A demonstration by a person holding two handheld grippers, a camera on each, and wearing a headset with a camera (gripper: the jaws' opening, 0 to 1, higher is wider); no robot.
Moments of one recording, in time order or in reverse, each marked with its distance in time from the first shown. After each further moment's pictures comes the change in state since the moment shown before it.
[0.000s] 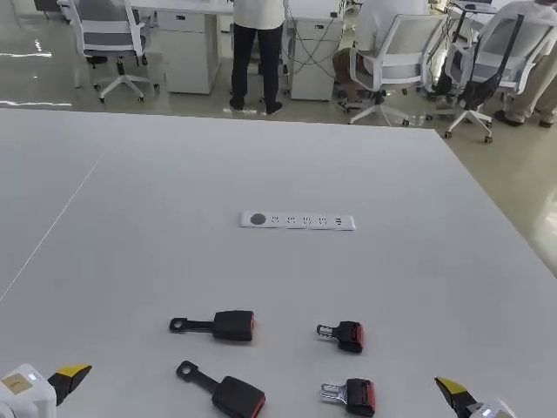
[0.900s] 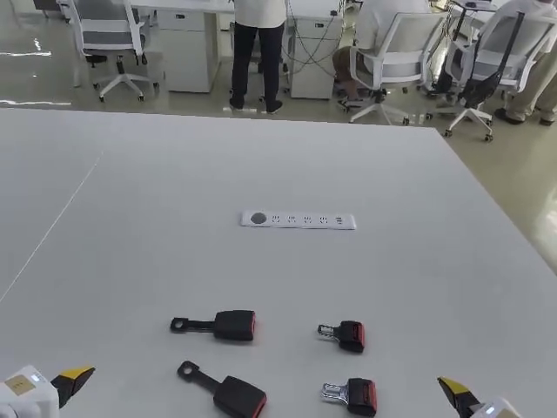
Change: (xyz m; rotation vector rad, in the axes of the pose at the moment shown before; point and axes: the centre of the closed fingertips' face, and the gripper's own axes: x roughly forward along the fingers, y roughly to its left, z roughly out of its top) left arm 0.010 0.019 -0.014 -0.016 0.000 -0.009; right arm 0.001 -0.003 0.001 0.041 -0.010 -0.013
